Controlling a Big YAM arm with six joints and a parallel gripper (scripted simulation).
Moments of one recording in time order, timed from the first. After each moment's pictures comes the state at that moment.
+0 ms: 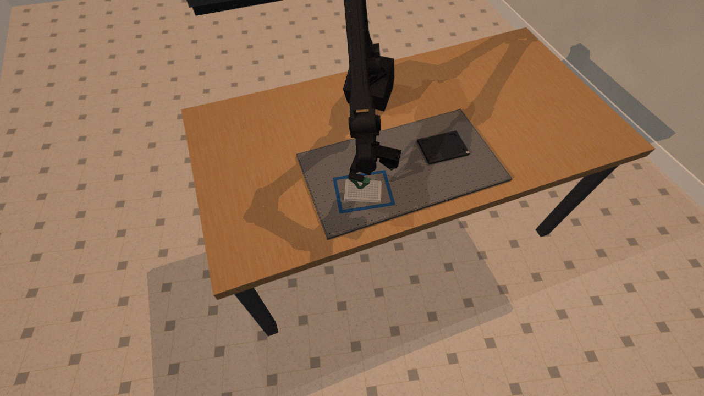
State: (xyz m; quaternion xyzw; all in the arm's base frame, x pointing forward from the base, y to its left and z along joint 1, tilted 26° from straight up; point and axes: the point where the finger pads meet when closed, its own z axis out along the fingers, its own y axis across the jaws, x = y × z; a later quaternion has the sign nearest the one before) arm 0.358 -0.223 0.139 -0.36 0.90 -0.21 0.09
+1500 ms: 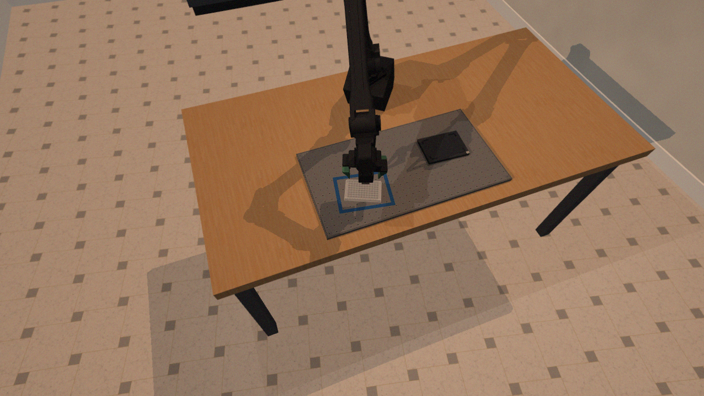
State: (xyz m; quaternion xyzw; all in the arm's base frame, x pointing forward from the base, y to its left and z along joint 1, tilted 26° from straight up) arm 0.358 -0.223 0.139 0.25 0.94 -0.12 0.20
